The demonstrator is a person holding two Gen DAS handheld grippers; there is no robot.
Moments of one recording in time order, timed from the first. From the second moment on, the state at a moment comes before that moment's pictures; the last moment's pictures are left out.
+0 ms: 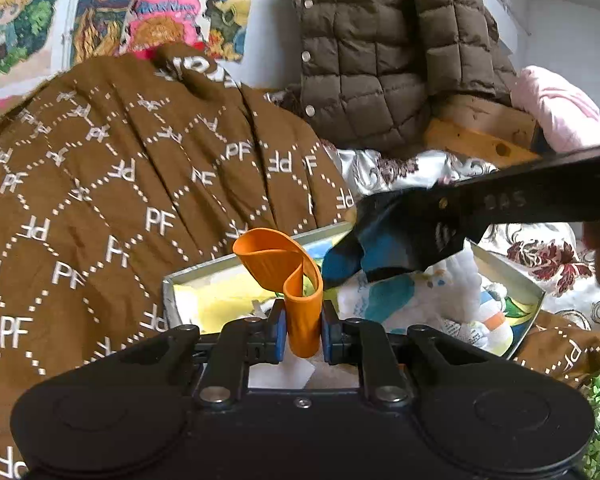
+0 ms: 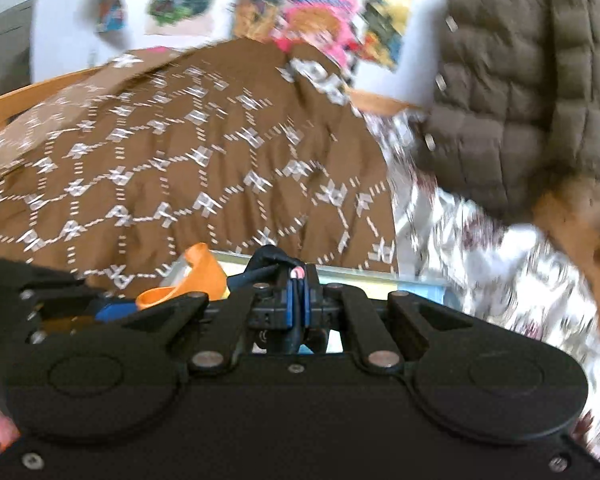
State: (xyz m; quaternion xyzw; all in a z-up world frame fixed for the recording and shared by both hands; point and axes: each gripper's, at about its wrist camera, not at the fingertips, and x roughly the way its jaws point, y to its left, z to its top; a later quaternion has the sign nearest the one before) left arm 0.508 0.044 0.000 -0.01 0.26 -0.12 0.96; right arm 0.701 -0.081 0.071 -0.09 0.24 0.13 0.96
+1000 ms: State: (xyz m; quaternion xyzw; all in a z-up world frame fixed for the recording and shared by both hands) left arm 0.523 0.029 -0.015 0.00 0.31 -0.11 0.95; right arm 0.670 -0.137 0.025 -0.02 0.30 0.08 0.95
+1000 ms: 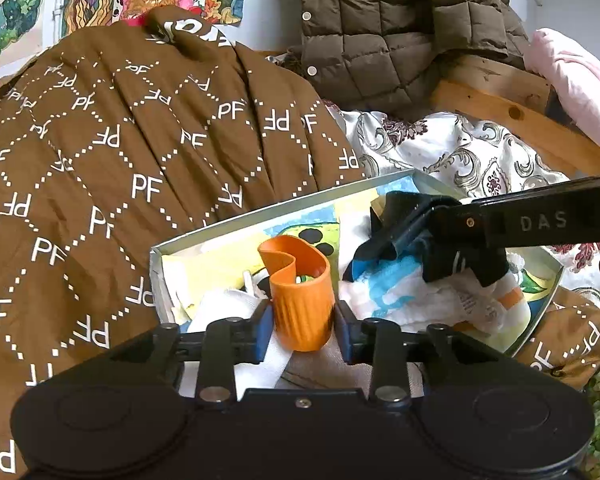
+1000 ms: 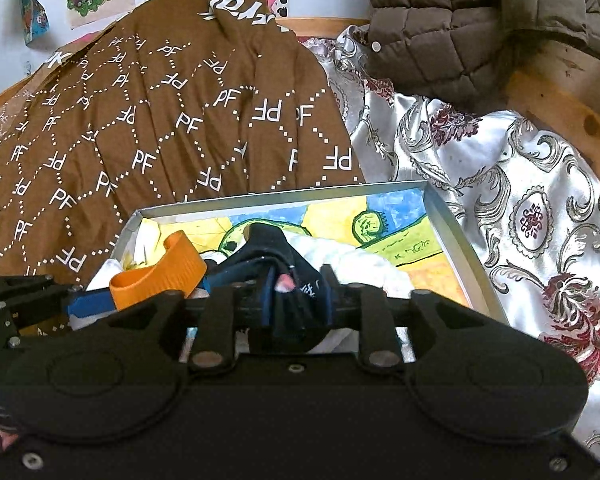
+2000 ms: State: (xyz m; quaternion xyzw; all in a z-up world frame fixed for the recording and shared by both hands) left arm 0.403 0.032 0.083 -0.02 0.16 -0.01 0.99; right arm 0.502 -0.184 0.109 0.03 0.15 0.08 0.98
